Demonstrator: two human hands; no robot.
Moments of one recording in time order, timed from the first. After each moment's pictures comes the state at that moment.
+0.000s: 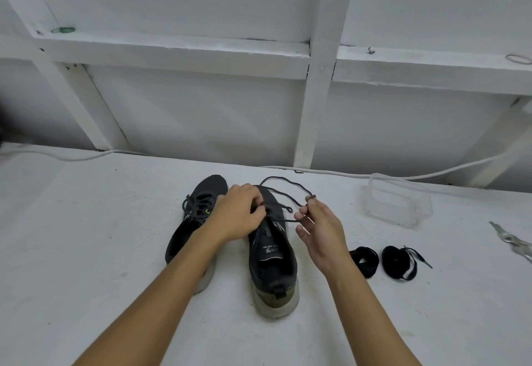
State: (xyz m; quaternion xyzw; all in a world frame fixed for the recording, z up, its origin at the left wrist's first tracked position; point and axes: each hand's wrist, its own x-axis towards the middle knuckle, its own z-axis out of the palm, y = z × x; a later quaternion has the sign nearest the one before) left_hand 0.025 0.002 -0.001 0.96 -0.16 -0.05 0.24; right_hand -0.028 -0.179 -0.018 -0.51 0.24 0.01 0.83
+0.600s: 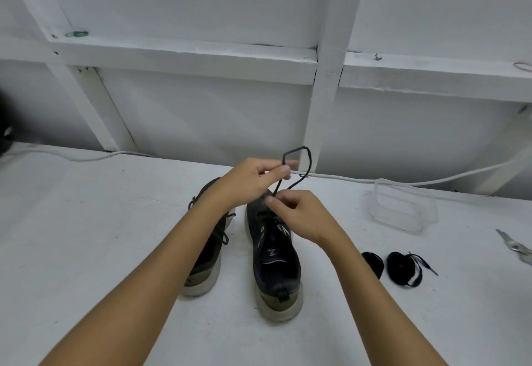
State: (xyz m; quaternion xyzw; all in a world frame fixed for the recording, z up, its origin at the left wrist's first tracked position) left_hand 0.034 -0.006 0.077 0.85 -0.17 -0.13 0.49; right_hand -0.004 -0.161 0.027 -0.85 -0.04 0.08 0.52
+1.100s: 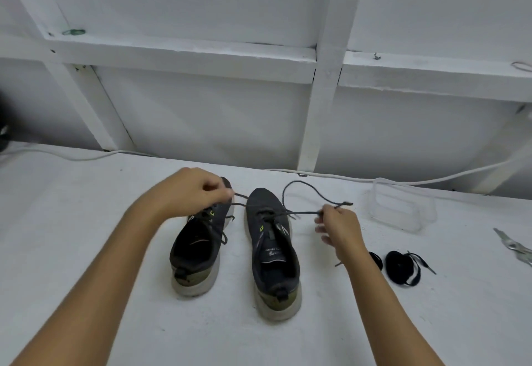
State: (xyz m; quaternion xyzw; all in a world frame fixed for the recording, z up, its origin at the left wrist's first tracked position) left_hand 0.021 0.080 0.084 0.96 -0.12 -0.12 0.24; right_hand -0.007 -0.208 -0.018 -0.73 0.31 0.03 0.61
